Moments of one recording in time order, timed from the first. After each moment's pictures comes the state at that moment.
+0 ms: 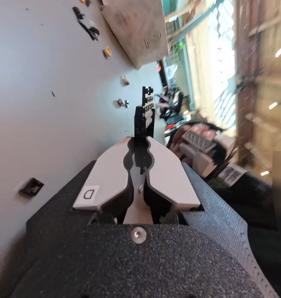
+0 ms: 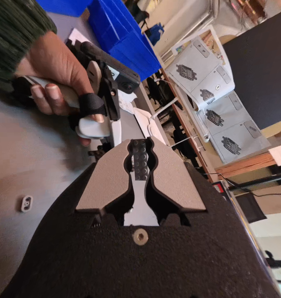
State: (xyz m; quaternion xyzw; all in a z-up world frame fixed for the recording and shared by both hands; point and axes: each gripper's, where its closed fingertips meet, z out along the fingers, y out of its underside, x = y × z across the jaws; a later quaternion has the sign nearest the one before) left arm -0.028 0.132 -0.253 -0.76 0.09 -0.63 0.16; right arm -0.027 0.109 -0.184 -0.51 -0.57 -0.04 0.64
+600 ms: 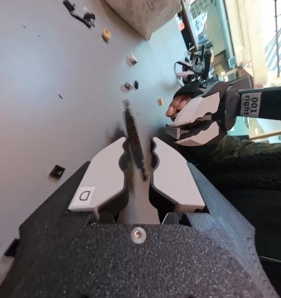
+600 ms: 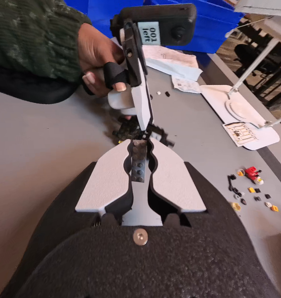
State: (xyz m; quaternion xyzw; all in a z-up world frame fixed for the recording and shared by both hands) left arm -0.048 0.120 -0.259 -0.79 0.21 -0.54 0.17; right arm -0.023 0.098 -0.232 -0.63 -0.57 0.24 0.47
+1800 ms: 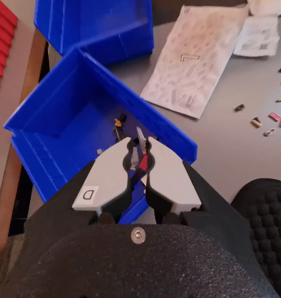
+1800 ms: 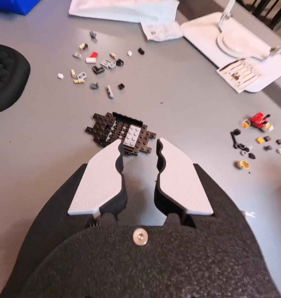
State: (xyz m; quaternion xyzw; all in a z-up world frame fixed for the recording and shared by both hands) left arm -0.411 0.067 -0.179 -0.92 0.01 0.14 0.36; right arm -0.011 0.128 -0.263 -0.76 -0.48 0.19 0.41
